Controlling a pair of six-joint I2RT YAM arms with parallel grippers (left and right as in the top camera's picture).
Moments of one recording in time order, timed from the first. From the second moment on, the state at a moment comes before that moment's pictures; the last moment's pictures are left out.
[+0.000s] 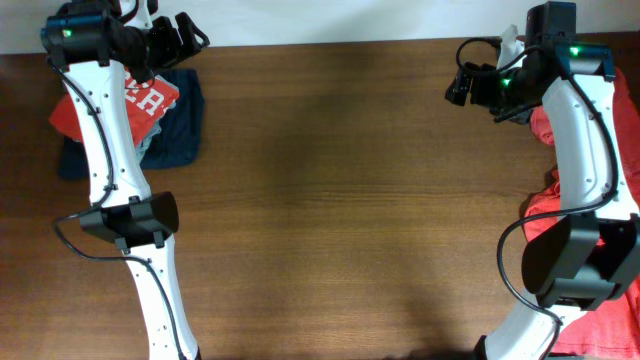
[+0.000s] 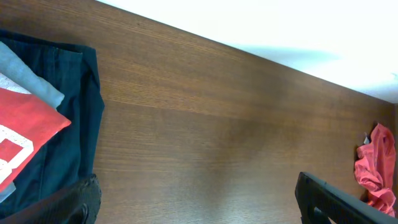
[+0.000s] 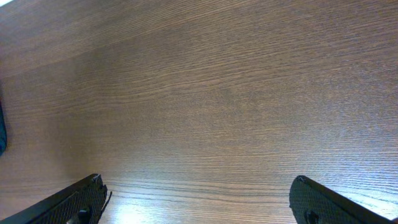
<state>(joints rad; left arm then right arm) 0.12 2.58 3.12 -1.52 0.46 -0.24 -0.13 1.96 1.95 -1.16 -0.31 0.14</state>
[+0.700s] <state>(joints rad) 0.12 2.58 3.12 -1.52 0.46 -0.24 -0.13 1.96 1.95 -1.16 -0.31 0.14</state>
